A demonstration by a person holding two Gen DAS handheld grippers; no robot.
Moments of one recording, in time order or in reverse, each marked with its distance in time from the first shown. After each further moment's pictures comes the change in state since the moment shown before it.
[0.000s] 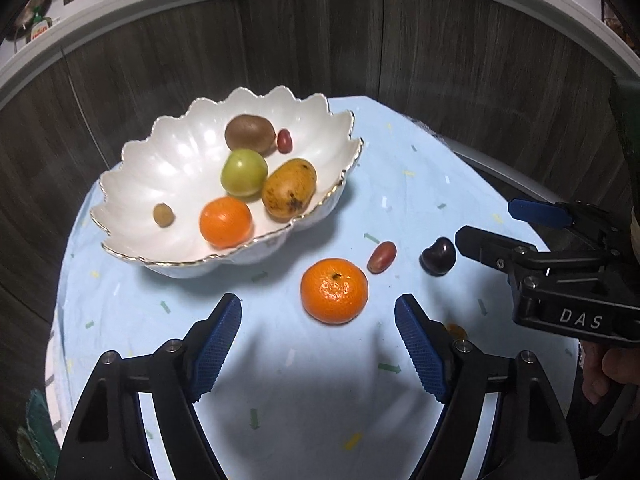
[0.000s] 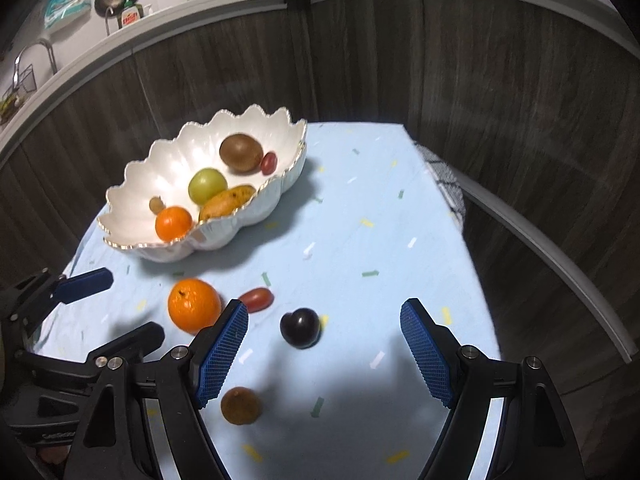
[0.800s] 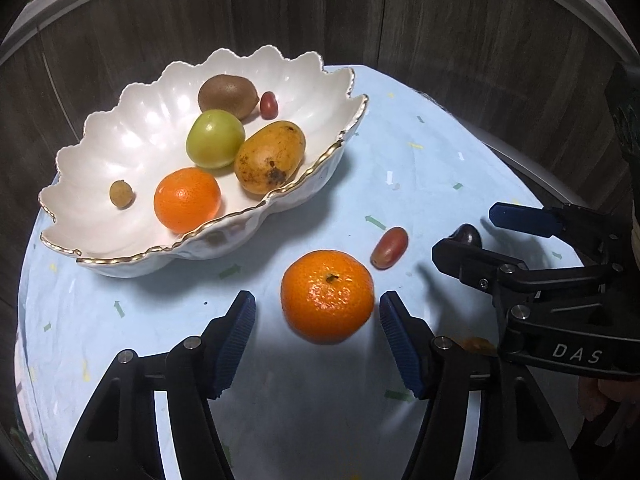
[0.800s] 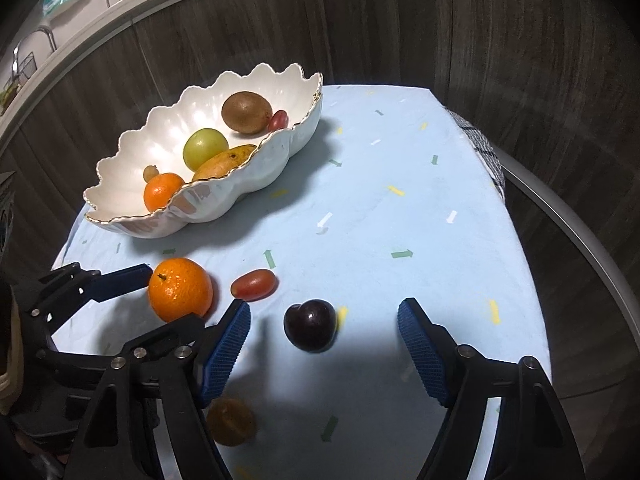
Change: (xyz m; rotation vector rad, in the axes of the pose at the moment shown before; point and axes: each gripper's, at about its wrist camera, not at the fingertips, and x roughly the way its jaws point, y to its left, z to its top) left arm 0.050 0.000 0.001 -0.014 0.077 -0.039; right arm 0.045 0.004 -0.005 -0.008 0.091 0.057
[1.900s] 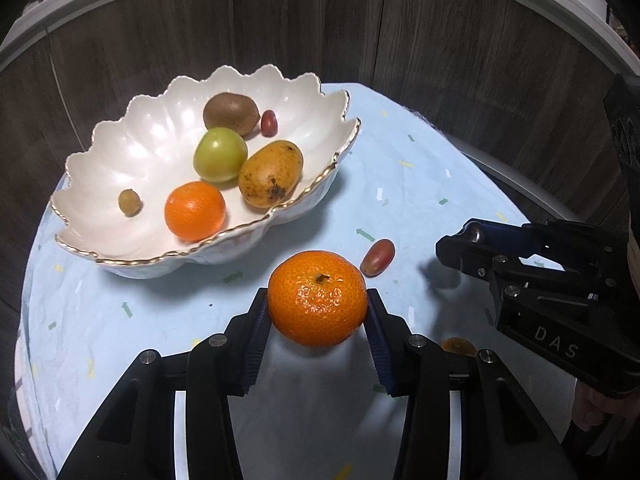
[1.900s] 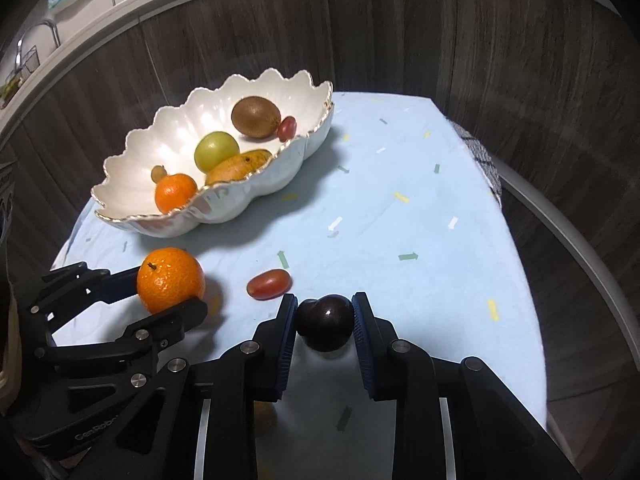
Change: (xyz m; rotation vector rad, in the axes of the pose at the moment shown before) left arm -0.024 0.001 0.002 -0.010 -0.052 -0.024; right arm -0.019 0.014 0.001 -0.023 -0.030 -0.029
